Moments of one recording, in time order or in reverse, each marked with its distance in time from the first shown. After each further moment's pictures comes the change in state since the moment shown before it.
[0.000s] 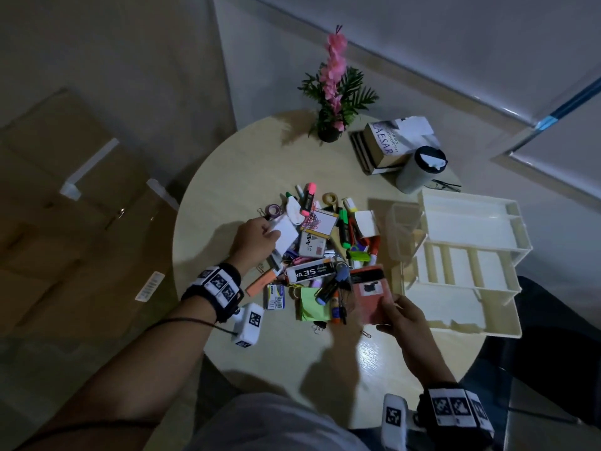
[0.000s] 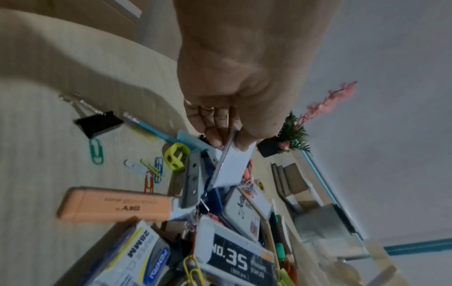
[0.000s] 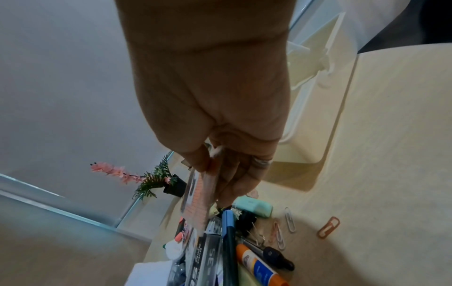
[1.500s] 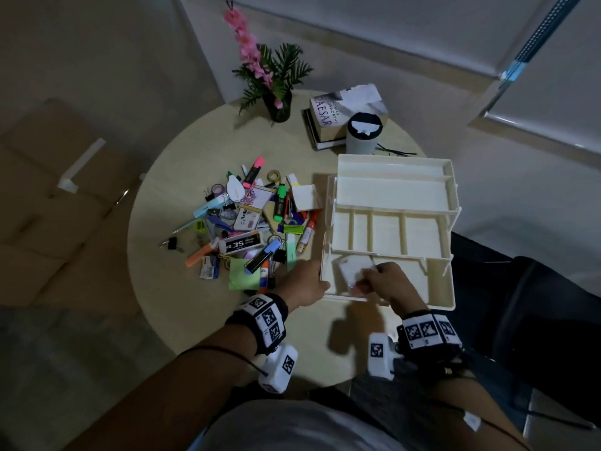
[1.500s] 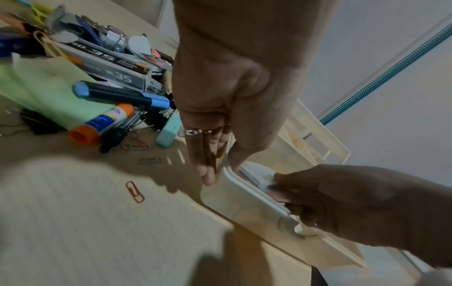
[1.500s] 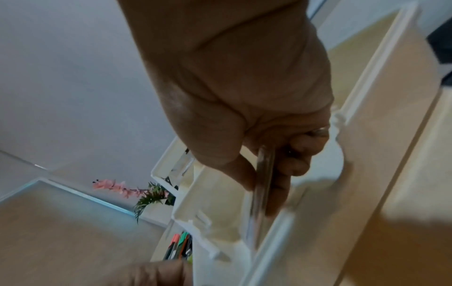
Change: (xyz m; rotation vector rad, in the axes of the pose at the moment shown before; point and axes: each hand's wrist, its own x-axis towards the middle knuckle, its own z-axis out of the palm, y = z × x) left_hand -0.134 0.140 0.252 0.481 -0.339 0.018; right_hand 0.103 0.036 -0.171 -0.261 -0.158 0.166
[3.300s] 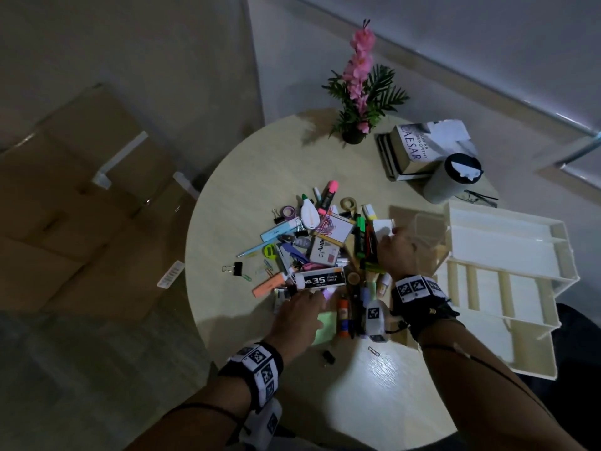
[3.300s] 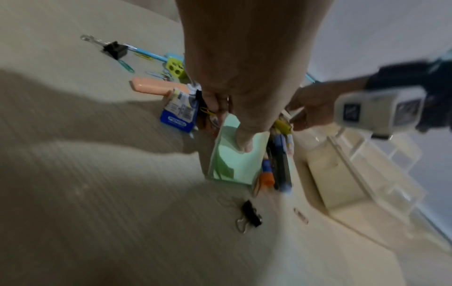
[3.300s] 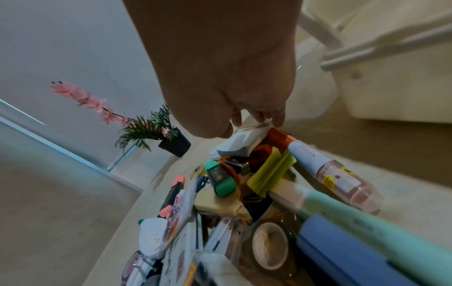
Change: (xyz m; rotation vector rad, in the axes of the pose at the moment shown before) left_hand -0.013 -0.205 -0.057 -0.022 0.165 0.236; right_hand 0.093 -0.166 0.170 -0.368 0.410 -0.159
